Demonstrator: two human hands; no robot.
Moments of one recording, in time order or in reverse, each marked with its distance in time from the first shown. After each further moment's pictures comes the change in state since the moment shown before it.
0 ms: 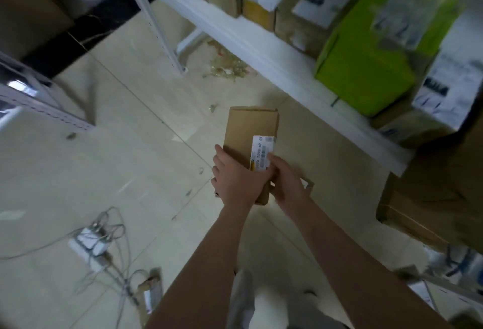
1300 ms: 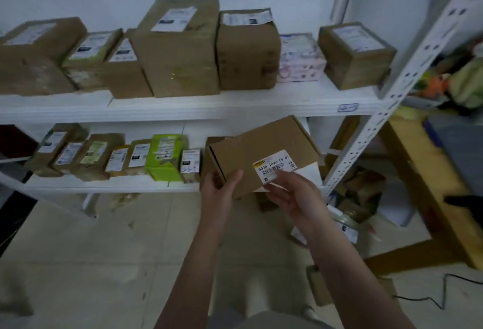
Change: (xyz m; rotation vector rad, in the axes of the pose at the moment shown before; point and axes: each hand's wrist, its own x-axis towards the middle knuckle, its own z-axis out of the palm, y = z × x) left_hand -0.494 0.235 -0.196 -0.640 -0.714 0.478; right_hand -0.628 -0.188 -0.096 0.572 0.522 -0.472
